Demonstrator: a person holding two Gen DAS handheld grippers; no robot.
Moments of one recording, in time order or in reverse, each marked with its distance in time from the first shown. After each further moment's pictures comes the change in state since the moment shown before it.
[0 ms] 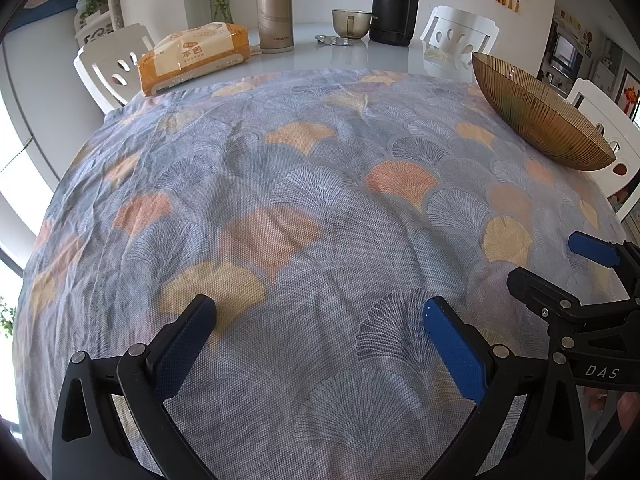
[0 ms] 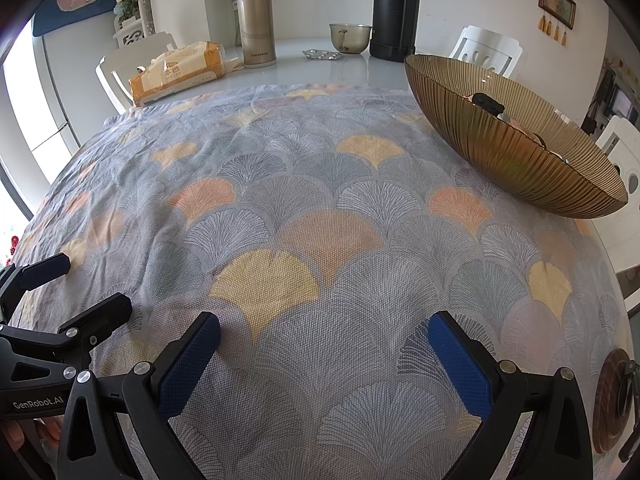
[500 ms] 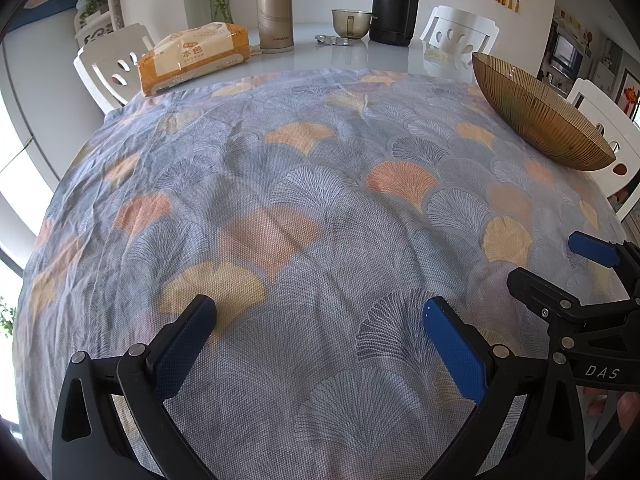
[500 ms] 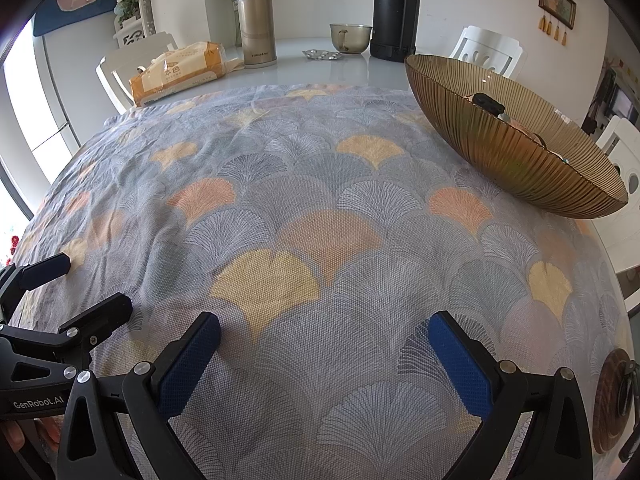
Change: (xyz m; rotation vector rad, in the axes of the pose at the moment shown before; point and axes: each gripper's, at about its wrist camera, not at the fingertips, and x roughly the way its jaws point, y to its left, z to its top) left arm -0.001 0.000 0.001 0.000 0.000 0.000; right arm 0.001 0.000 -0.001 0.001 0.000 0.001
